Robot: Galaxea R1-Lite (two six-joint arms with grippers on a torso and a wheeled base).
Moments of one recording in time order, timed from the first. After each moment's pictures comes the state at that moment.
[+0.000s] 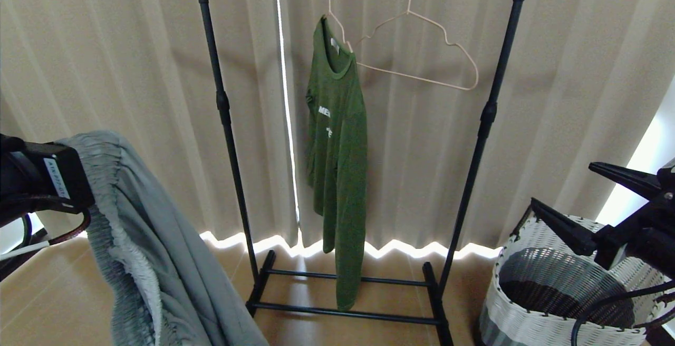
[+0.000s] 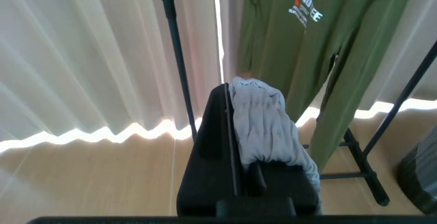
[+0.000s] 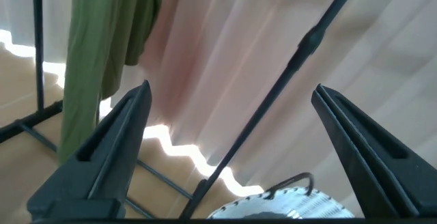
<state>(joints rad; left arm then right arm) -0.33 1.10 -0.77 -0.20 0.22 0.06 0.15 1.25 -0.28 -0.92 0.15 -0.33</state>
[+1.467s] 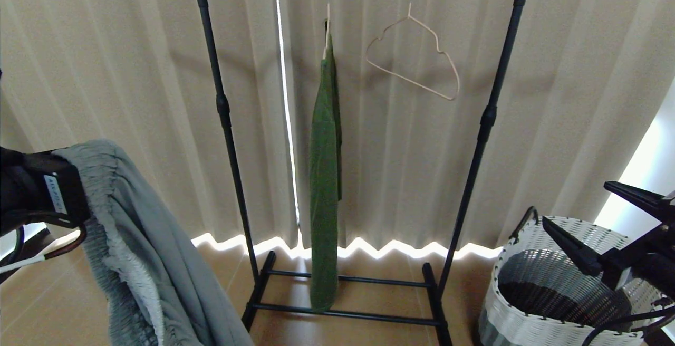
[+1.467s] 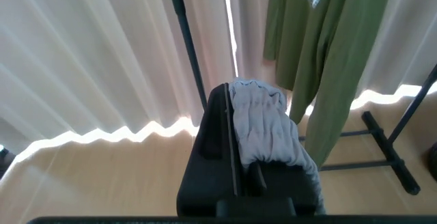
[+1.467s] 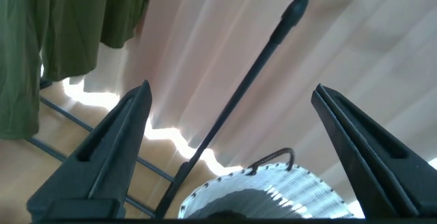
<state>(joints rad) -0.31 1.09 -0.73 -0.21 0.23 0.15 0.10 1.27 -0.14 -1.07 0.12 -0.39</state>
